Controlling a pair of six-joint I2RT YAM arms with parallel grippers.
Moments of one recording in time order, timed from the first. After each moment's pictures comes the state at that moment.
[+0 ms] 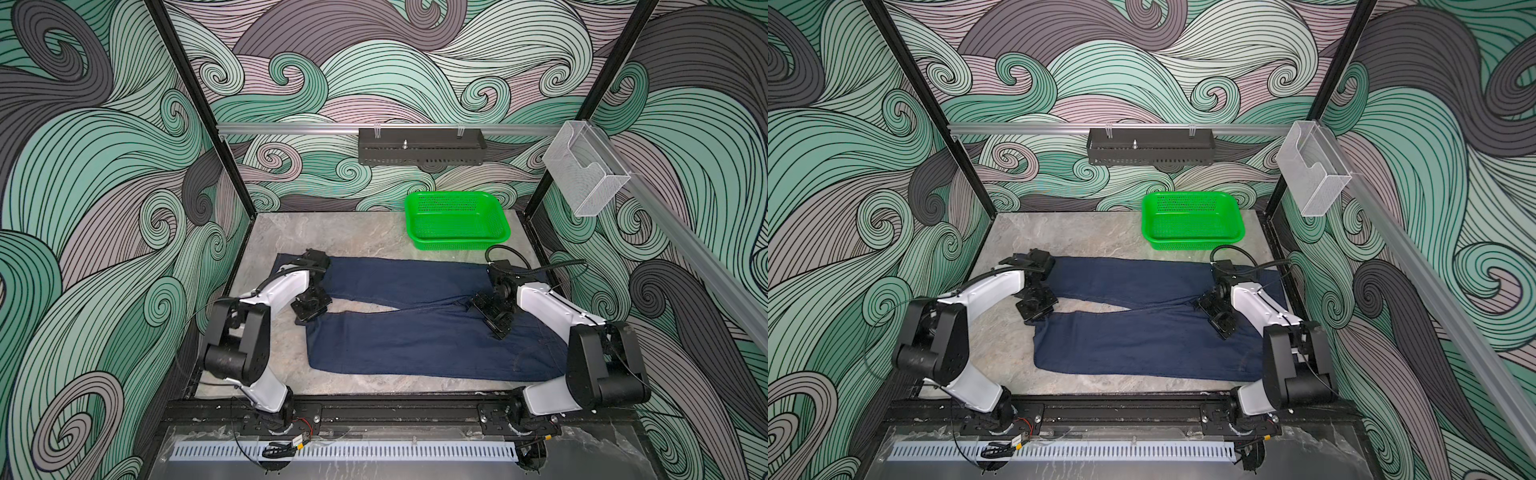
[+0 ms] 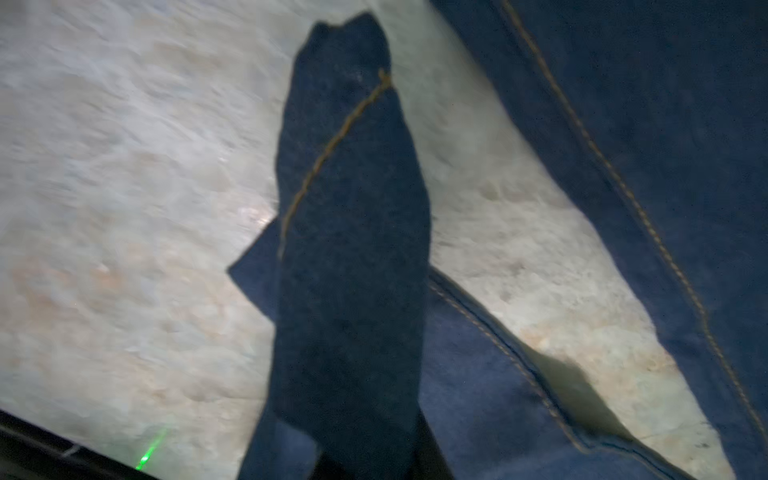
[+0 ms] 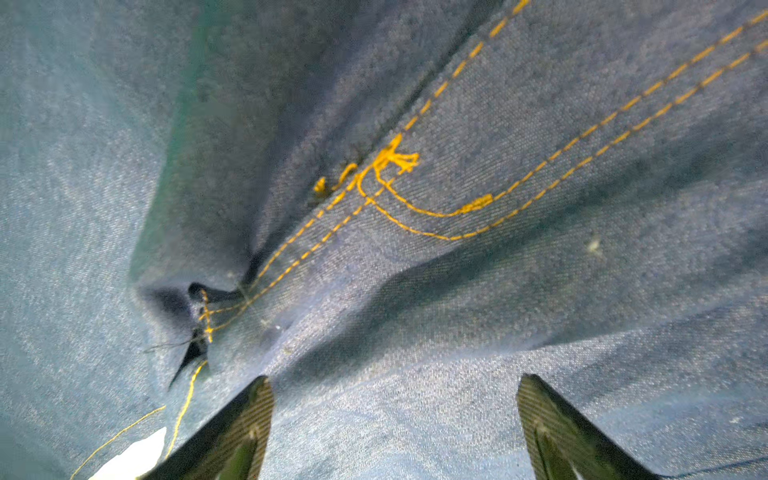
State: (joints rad) left arm -0.30 1.67 1.09 -1.00 -0.06 -0.96; right arm 0.13 1.46 0.85 -0.82 -0.14 0.97
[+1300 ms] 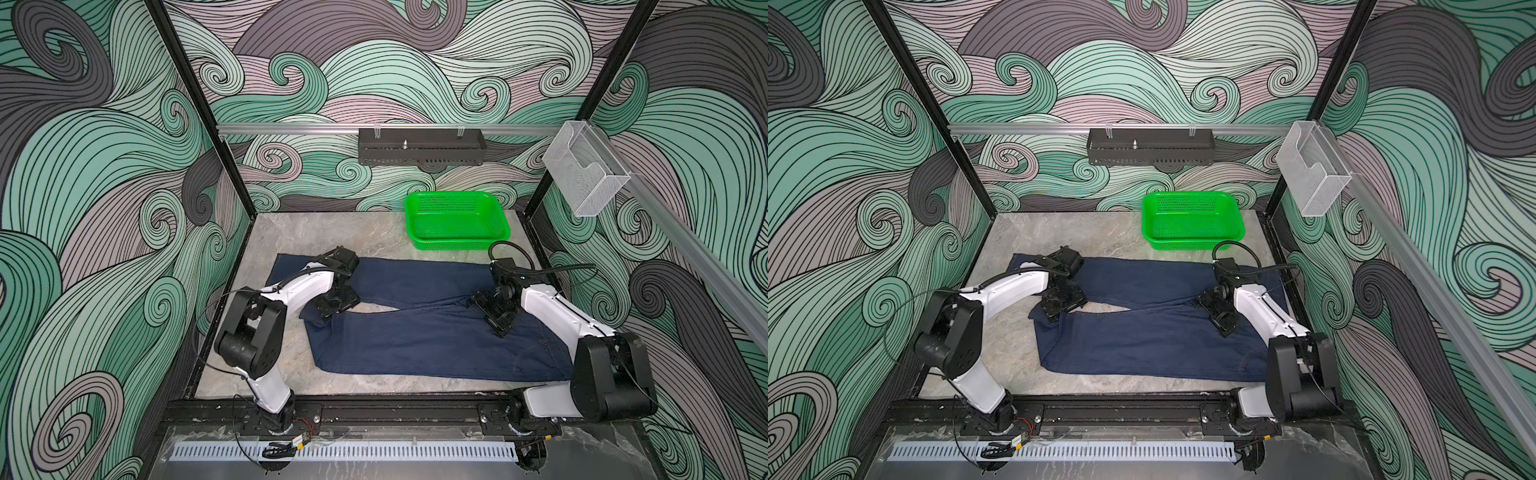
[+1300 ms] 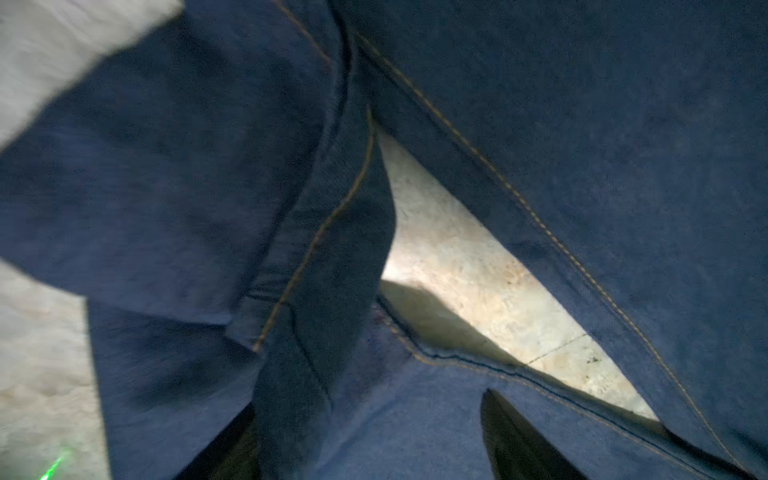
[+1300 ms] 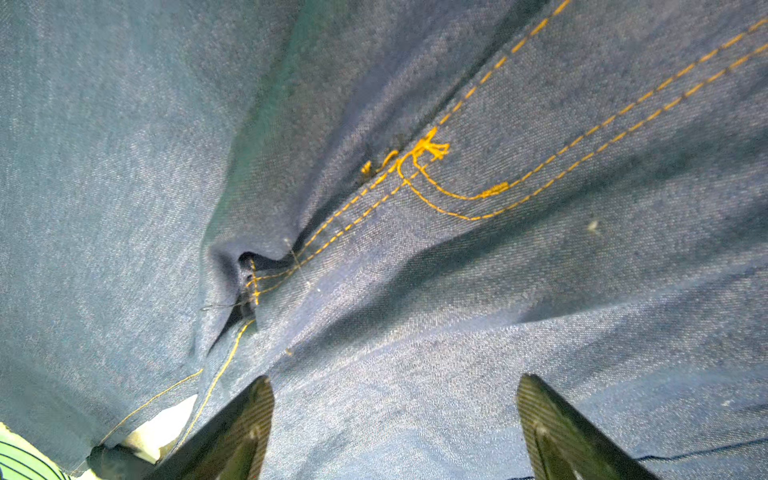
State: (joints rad) left arm -0.46 1.74 1.17 -0.93 -0.02 -1.03; right arm 0.13 1.41 0.86 -0.84 -0.16 0.95
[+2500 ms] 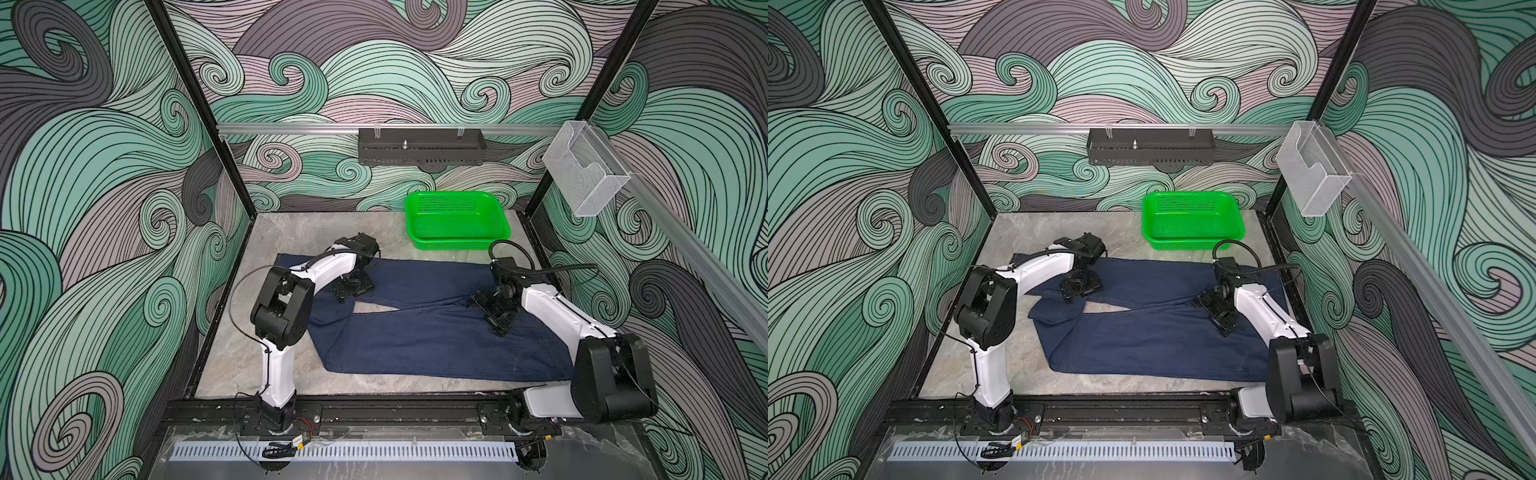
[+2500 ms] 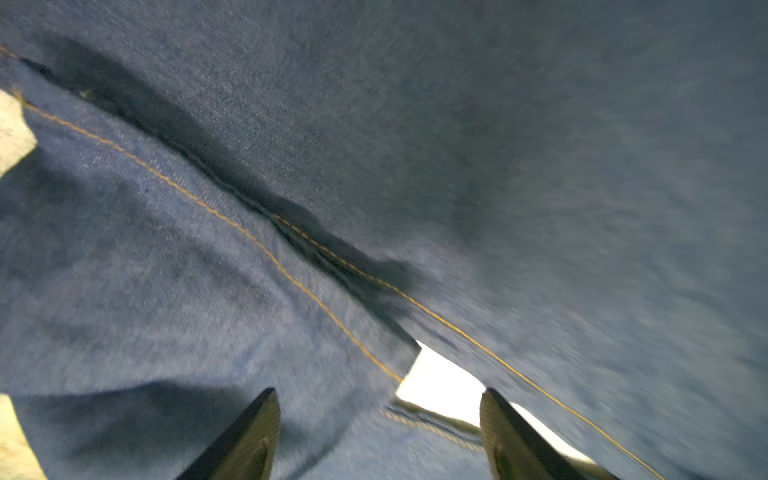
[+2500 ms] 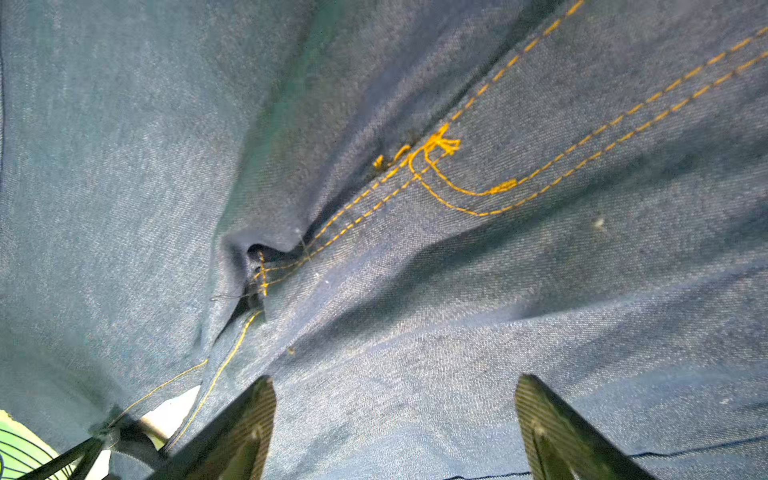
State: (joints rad) left arm -0.50 1.99 1.50 -1.08 -0.11 -0.94; right arm 0.13 1.40 0.87 -0.84 -0.17 0.93
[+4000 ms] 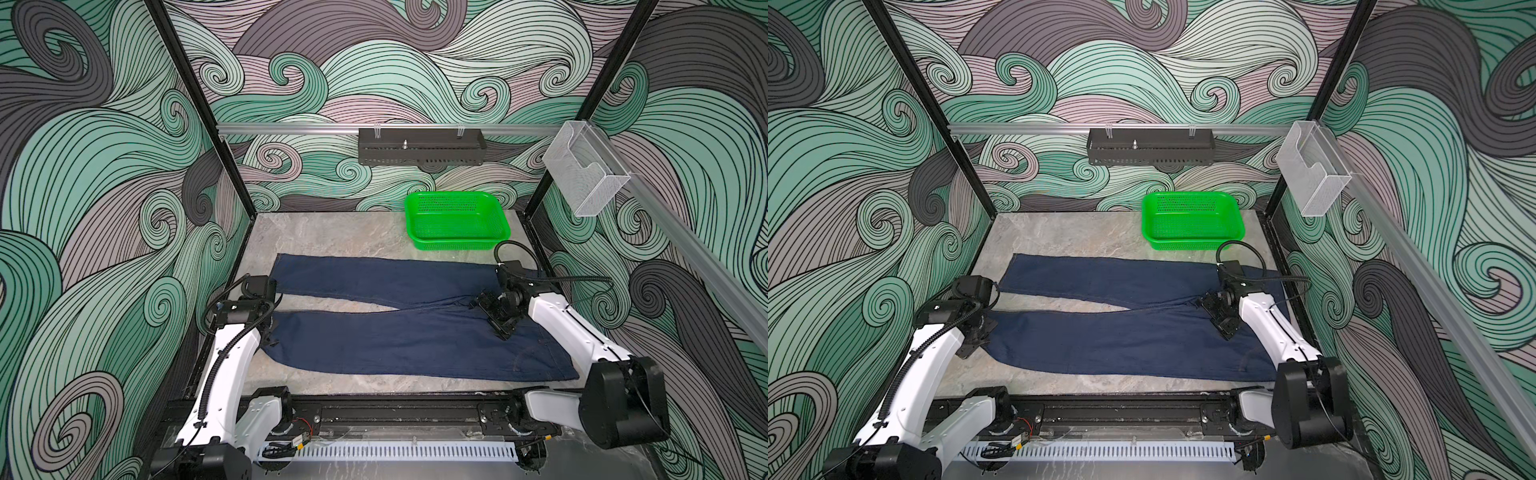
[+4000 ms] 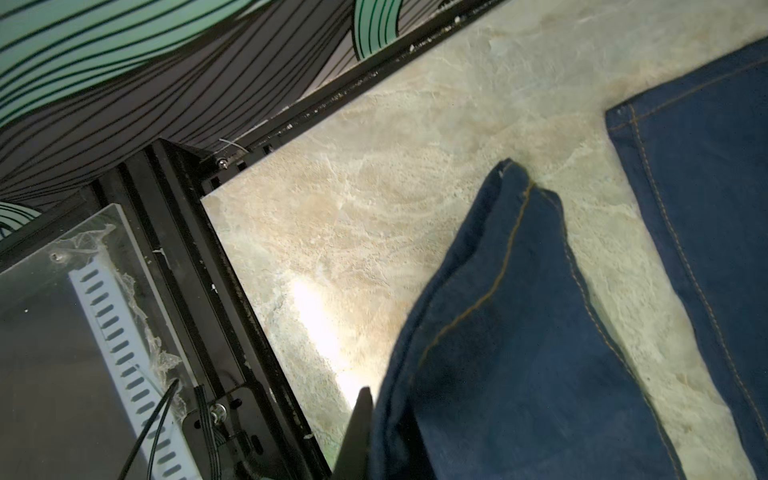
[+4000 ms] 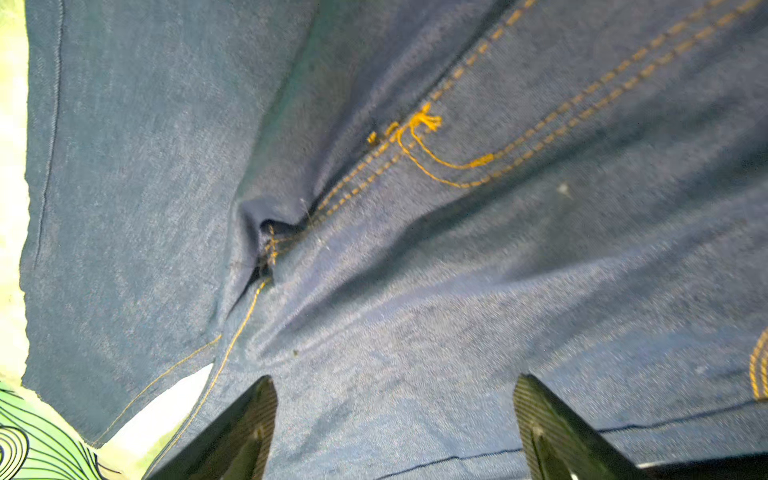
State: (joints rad) left arm 0.09 0.96 0.86 -1.24 -0.46 -0.94; right arm 0.13 1.27 0.83 -0.88 -0.16 0.95
